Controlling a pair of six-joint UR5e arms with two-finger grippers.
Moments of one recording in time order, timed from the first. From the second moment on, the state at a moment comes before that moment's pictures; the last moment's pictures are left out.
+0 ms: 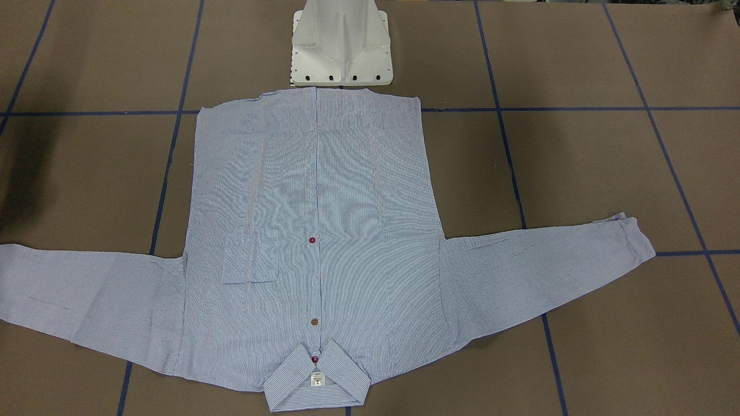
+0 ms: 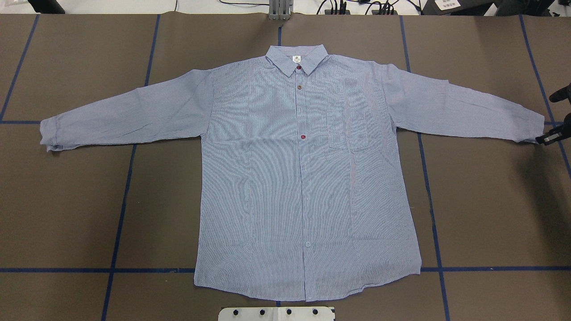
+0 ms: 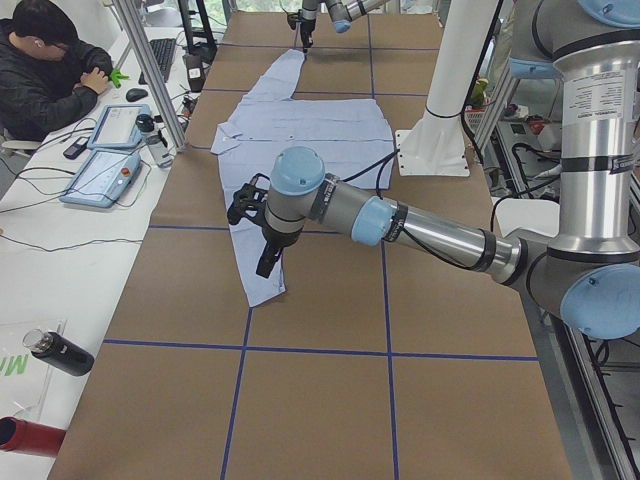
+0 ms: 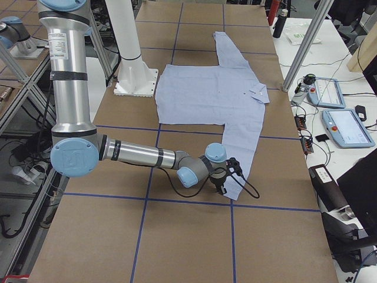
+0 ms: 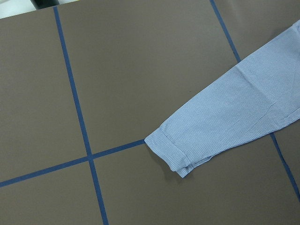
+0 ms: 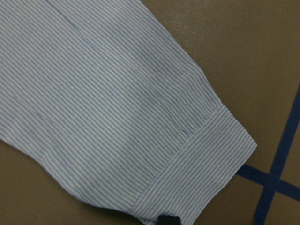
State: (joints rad) left arm -1.57 -1.49 -1.95 -1.69 -2.44 -0.01; right arm 1.17 -1.54 1.30 -0.84 2.14 0.21
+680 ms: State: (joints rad) left arm -1.57 -1.49 -1.95 -1.69 -2.44 -0.01; right arm 1.22 -1.54 1.35 -0.90 2.19 0.22
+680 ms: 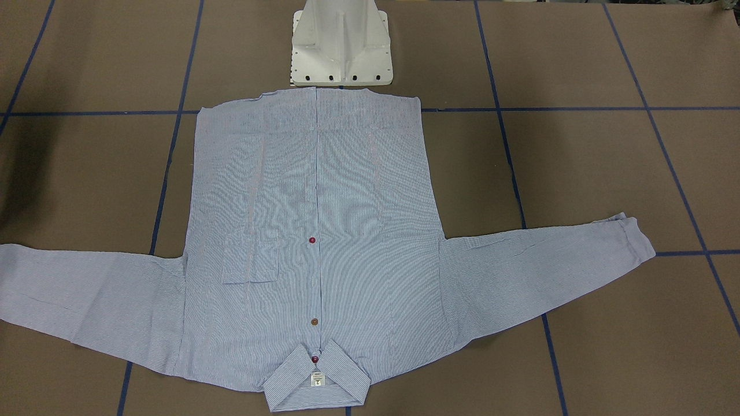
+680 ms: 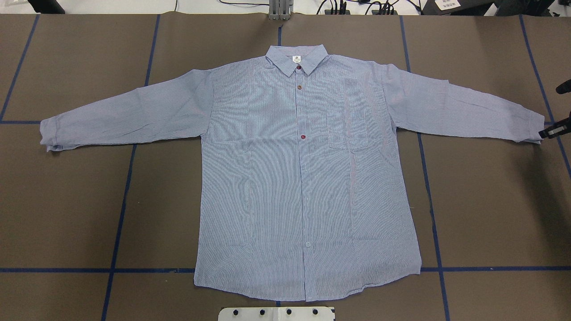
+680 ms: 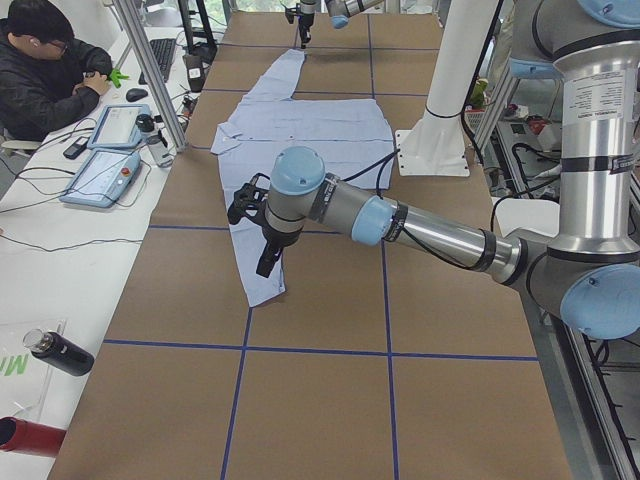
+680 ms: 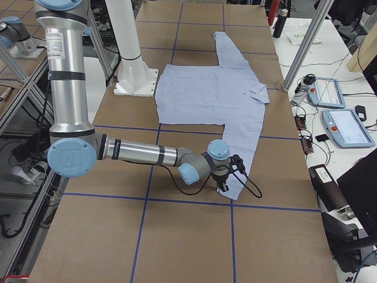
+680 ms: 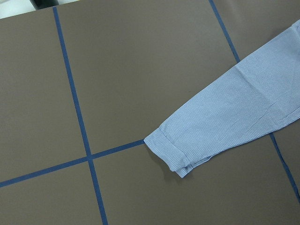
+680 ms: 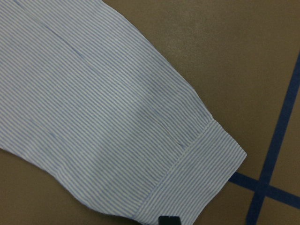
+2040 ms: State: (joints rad) left arm -1.57 -1.49 -1.95 -1.69 -2.44 -0.01; right arm 1.15 -1.51 1.34 -0.90 2.16 0.17
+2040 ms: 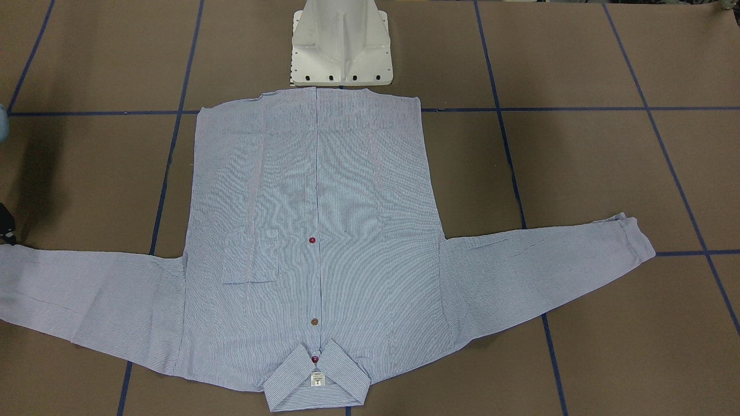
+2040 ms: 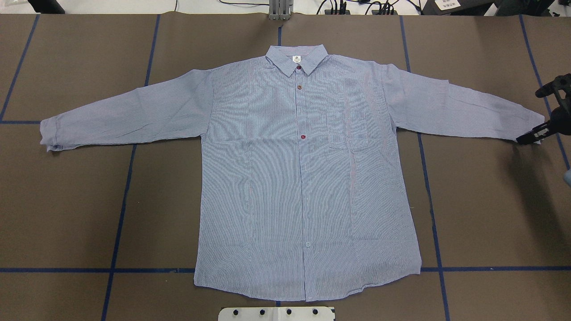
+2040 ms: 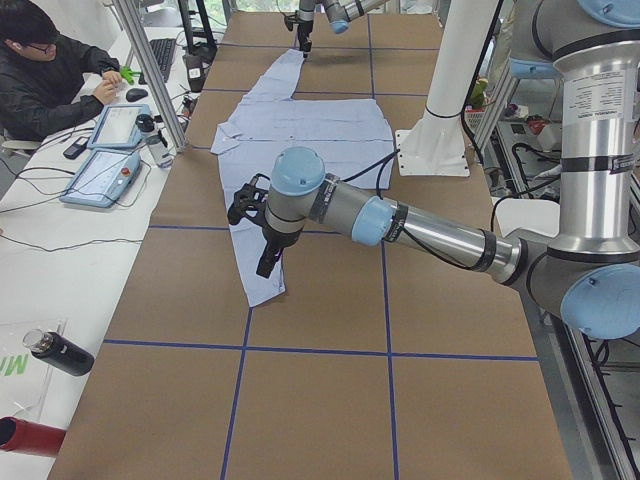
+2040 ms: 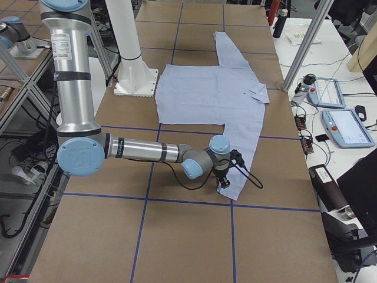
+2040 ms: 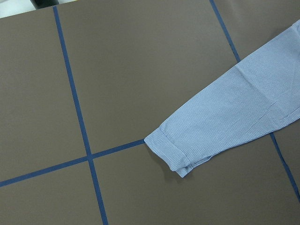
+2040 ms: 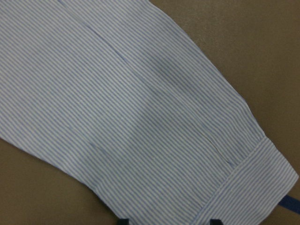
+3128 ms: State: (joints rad) left arm -1.57 -1.49 -1.95 -1.69 -2.44 -0.01; right arm 1.15 -1.52 1.33 -0.90 2.12 -0.11
